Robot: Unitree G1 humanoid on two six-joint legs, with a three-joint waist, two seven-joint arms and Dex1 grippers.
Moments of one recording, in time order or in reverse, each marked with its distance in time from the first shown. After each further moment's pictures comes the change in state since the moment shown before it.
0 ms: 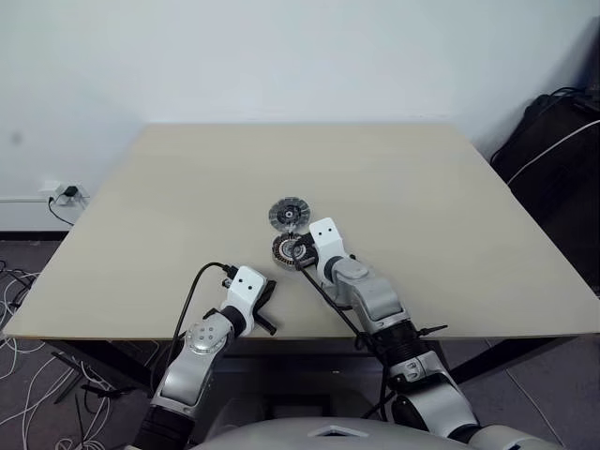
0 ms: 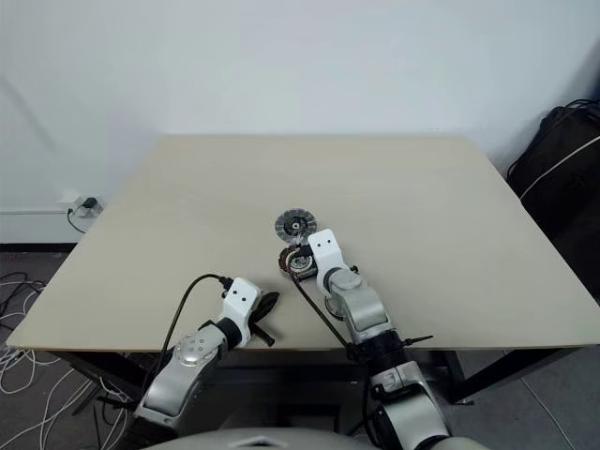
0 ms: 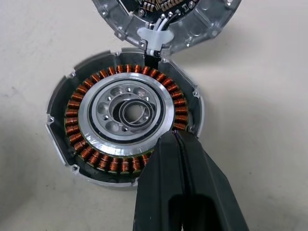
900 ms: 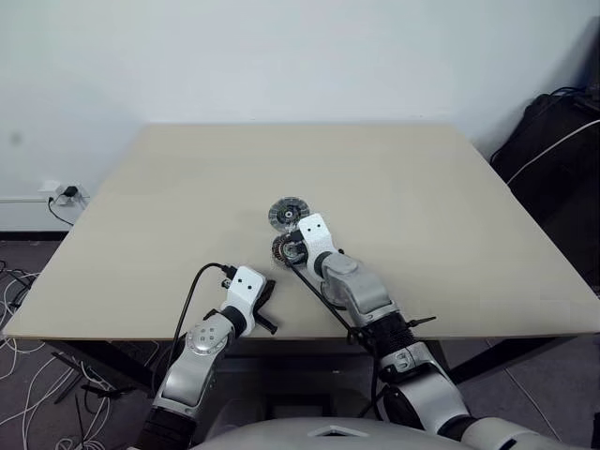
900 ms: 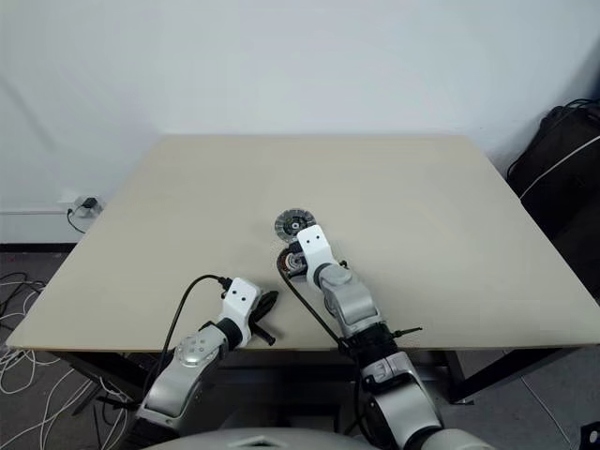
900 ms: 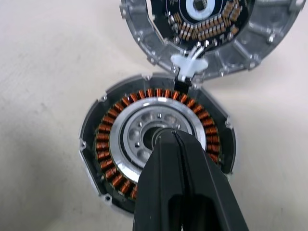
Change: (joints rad) left arm 0.005 -0.015 0.004 0.000 0.000 0.000 0.019; right arm -0.064 0.038 0.008 0.093 -0.013 -0.063 0.030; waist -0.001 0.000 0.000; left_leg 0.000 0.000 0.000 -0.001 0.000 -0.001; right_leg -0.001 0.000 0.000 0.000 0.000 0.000
